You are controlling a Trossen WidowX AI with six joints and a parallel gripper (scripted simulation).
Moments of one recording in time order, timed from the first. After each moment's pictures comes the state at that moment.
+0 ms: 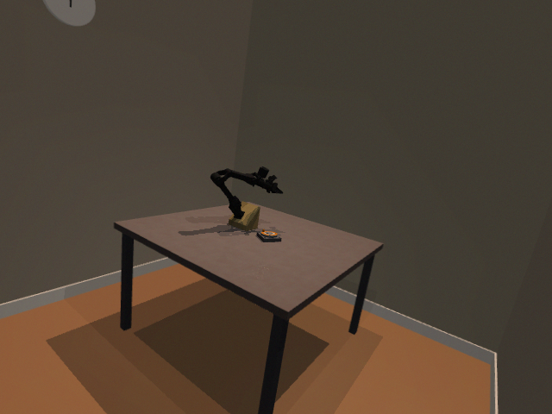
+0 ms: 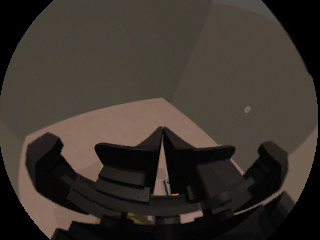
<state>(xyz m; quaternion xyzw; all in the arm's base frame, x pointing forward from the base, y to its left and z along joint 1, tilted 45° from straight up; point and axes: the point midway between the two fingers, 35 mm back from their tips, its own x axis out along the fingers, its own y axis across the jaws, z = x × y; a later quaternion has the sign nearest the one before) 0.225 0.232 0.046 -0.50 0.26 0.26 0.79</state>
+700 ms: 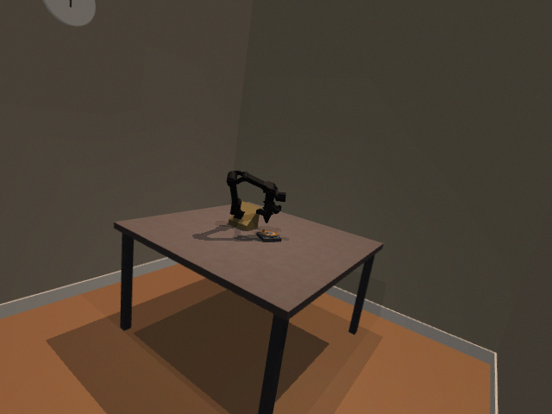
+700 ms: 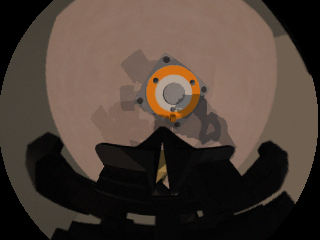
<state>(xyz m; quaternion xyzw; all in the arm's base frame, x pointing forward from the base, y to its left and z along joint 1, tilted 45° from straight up) 0.245 0.008 0.032 -0.24 0.67 -0.29 0.64</state>
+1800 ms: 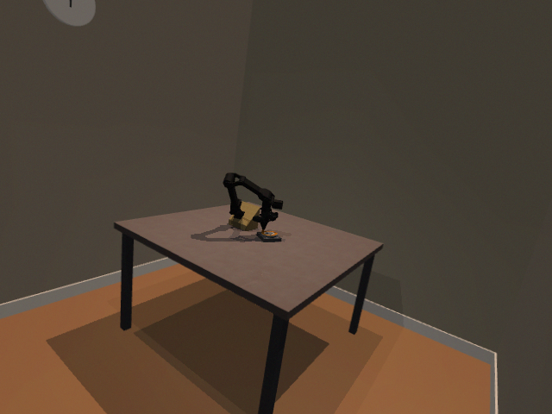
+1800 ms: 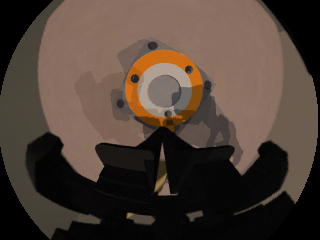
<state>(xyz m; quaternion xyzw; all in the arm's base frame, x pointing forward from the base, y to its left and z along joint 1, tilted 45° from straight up) 0.239 -0.038 0.014 -0.24 0.66 -0.29 0.65</state>
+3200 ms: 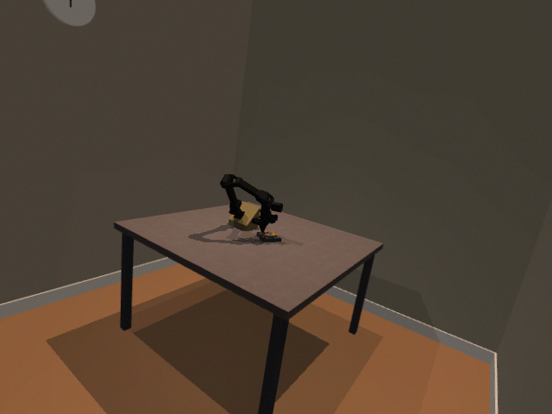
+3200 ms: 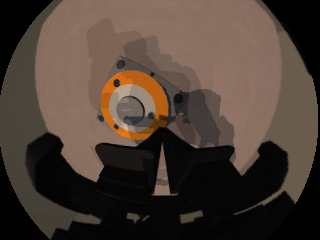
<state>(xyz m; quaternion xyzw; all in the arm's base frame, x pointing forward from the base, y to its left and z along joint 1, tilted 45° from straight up) 0.264 -0.074 0.047 -0.24 0.67 -0.30 0.64</state>
